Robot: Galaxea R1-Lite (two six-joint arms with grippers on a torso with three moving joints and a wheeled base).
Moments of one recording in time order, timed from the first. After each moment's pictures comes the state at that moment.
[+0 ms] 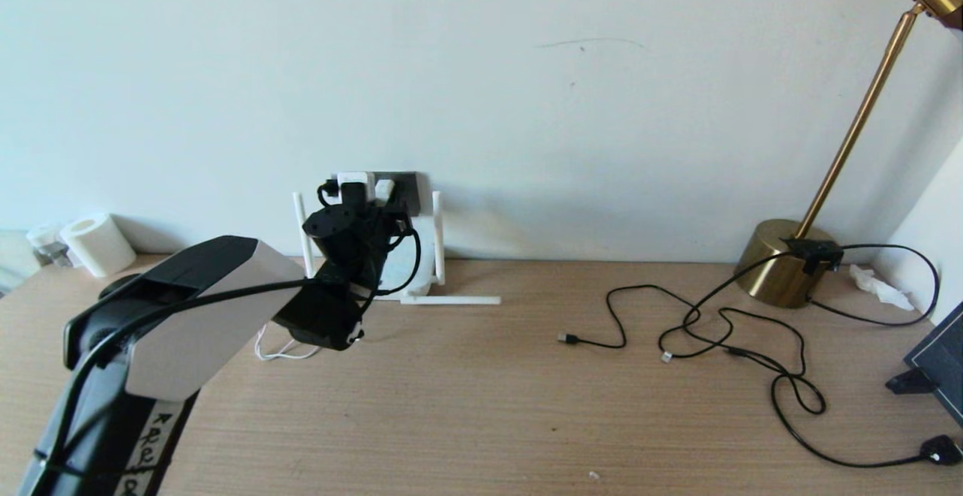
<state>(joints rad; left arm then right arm) -0.28 2.51 -1.49 -1.34 0.26 0.10 -0.01 0.00 0.00 0.00 -0.01 0.00</state>
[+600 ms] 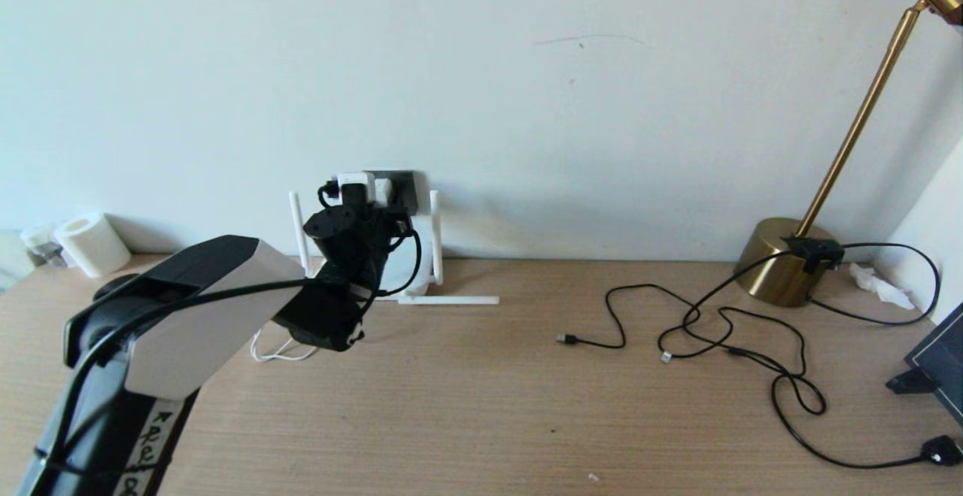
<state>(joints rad) -0.29 2.50 -1.47 -1.34 0.27 0.10 -0.01 0.00 0.00 0.00 -0.01 0.00</state>
